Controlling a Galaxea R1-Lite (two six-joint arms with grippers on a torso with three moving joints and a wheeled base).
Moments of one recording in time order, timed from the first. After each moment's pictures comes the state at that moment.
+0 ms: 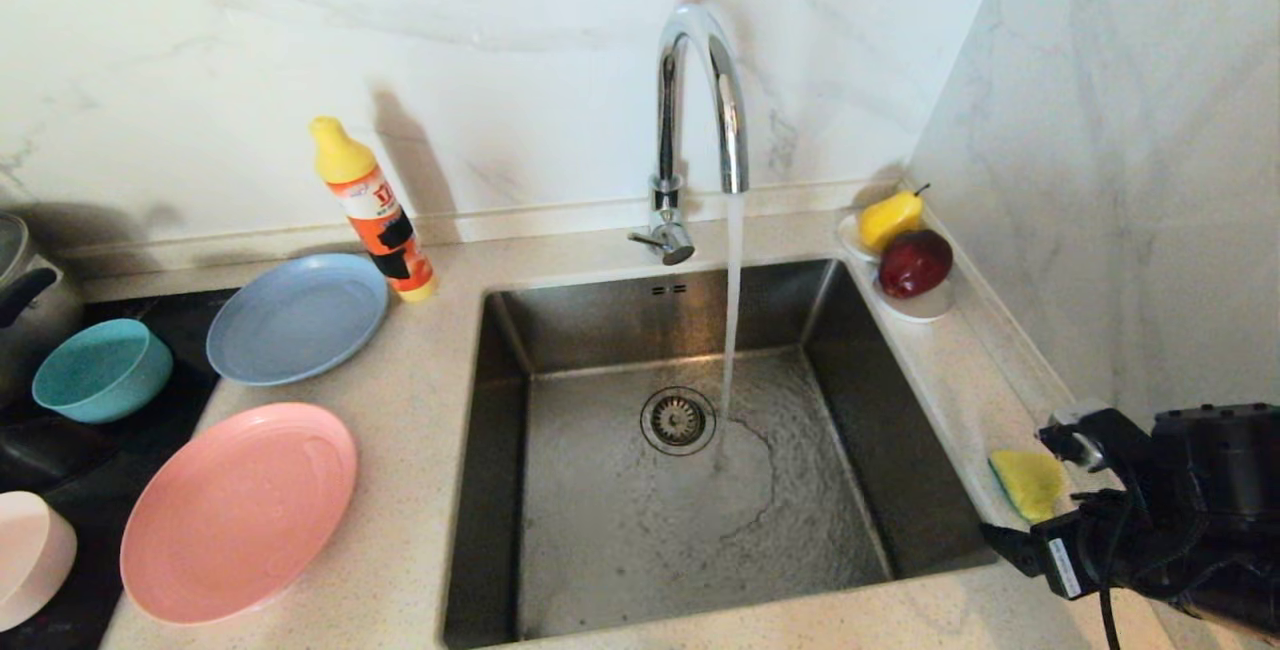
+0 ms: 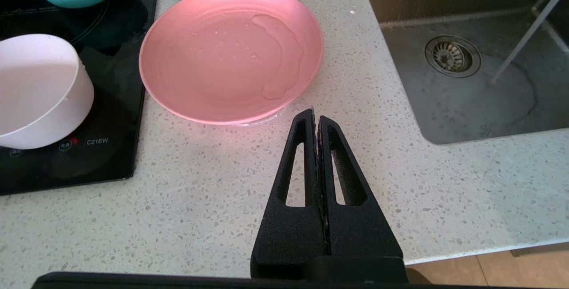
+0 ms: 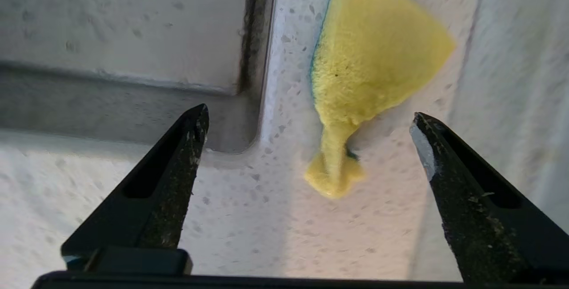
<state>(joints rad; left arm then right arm) 0.01 0.00 -0.01 0.03 -0.02 0.06 0.14 1.57 -0.40 -0.53 -0.11 -0.12</state>
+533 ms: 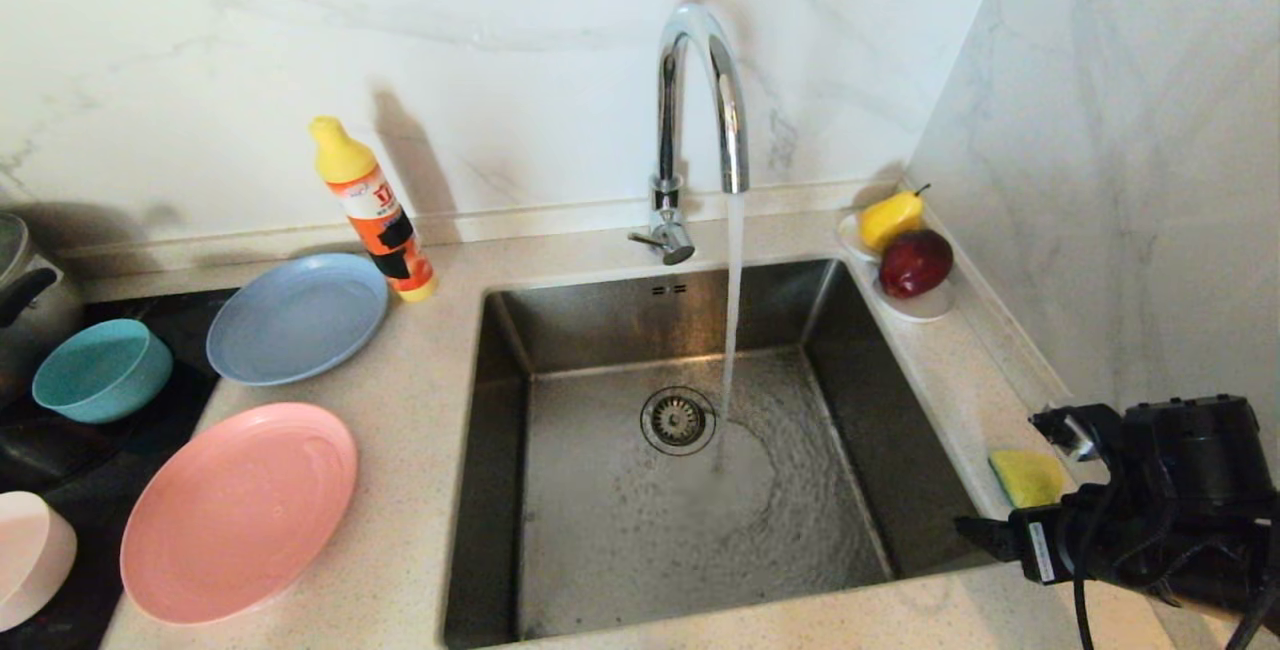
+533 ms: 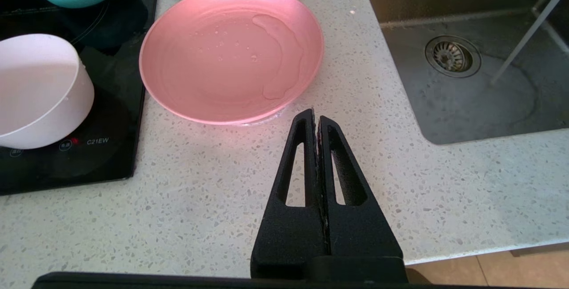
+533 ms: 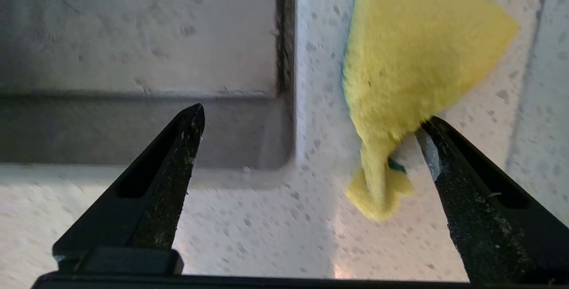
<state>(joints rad) 0.01 0.00 -0.01 0.03 -0.02 0.06 0.14 1.62 -0.45 -0.49 -0.05 0.04</state>
